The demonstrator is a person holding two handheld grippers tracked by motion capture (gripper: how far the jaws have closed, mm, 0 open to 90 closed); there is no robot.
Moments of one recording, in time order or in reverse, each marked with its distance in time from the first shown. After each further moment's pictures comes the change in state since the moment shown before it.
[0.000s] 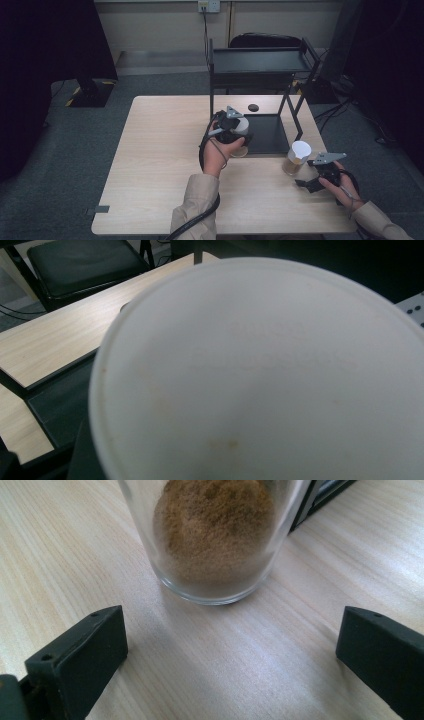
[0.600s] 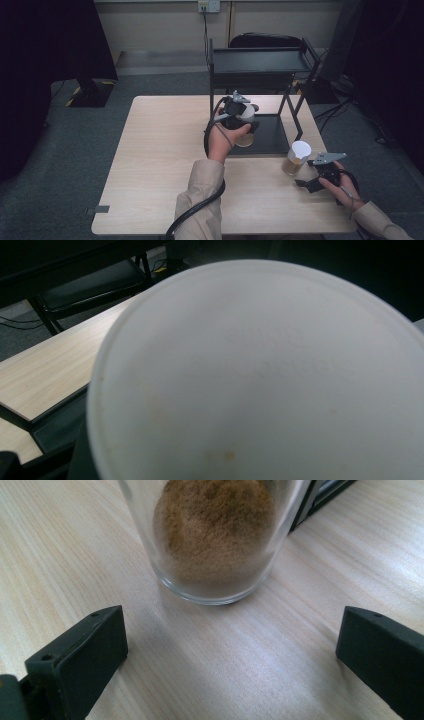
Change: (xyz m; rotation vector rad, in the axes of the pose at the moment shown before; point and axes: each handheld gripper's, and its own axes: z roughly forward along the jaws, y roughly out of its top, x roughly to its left) left arm 0.002 0.044 0.002 0.008 -0.019 0.011; right arm 0.000 0.000 0.000 0.000 0.000 0.000
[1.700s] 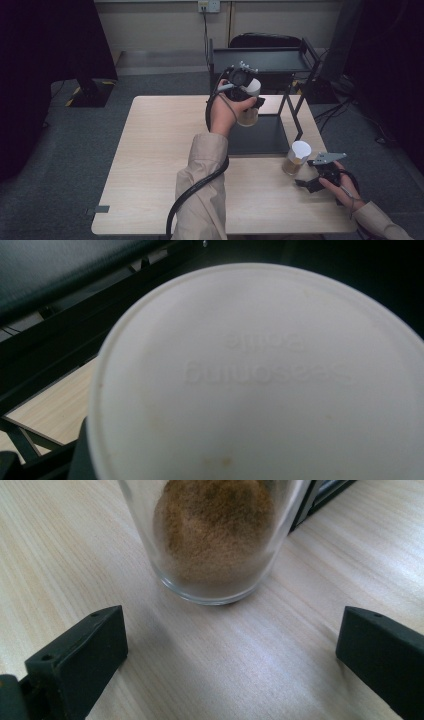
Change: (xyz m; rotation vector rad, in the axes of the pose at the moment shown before) left arm 0.003 0.078 -0.031 0.027 0.009 0.038; right arm 0.000 0.000 0.000 0.001 0.000 -0.001
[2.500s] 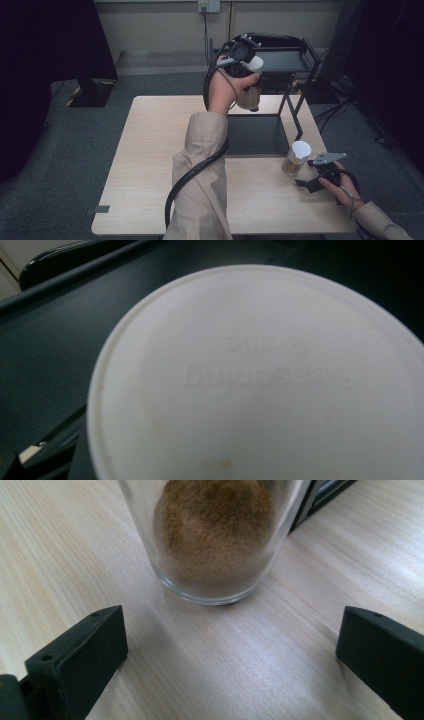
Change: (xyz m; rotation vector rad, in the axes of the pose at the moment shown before) left arm 0.002 0.052 -0.034 -0.003 0.008 0.017; right arm 0.000 0.000 0.000 0.001 0.001 -0.002
